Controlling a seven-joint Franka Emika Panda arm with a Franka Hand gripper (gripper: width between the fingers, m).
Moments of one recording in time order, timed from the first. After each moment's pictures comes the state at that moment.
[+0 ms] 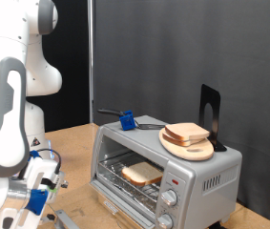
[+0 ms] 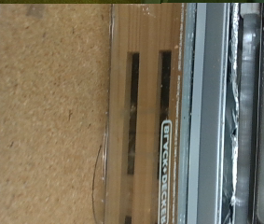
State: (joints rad) arm -0.29 0.48 -0.25 -2.24 1.00 1.74 -0.52
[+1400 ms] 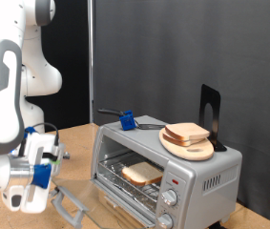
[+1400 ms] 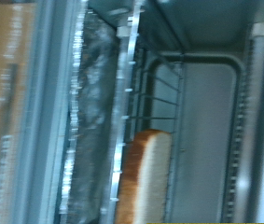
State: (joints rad) arm -0.30 0.35 -0.27 -2.26 0.97 1.51 -0.49
